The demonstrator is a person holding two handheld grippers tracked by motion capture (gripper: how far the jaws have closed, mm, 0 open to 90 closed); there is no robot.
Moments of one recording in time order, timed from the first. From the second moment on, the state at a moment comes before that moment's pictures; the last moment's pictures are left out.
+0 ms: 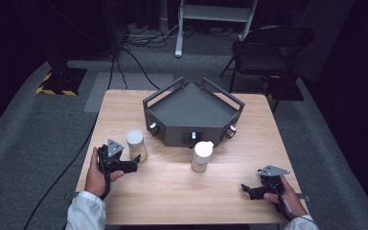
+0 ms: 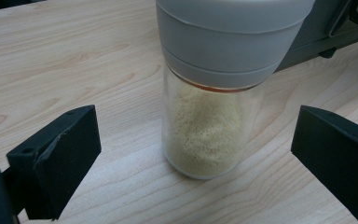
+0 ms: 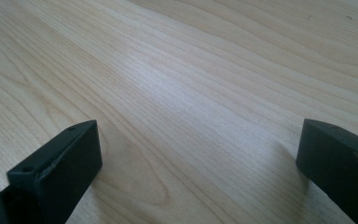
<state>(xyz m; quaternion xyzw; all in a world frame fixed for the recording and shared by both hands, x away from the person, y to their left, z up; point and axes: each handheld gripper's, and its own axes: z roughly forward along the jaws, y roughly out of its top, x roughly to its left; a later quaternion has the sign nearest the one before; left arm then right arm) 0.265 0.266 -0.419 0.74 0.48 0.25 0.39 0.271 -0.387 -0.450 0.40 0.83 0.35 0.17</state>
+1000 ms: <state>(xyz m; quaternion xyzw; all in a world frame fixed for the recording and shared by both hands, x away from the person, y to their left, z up) 0.287 0.257 -0.425 0.74 0.48 0.23 0.41 0.271 -0.387 -0.450 0.40 0.83 0.35 0.17</state>
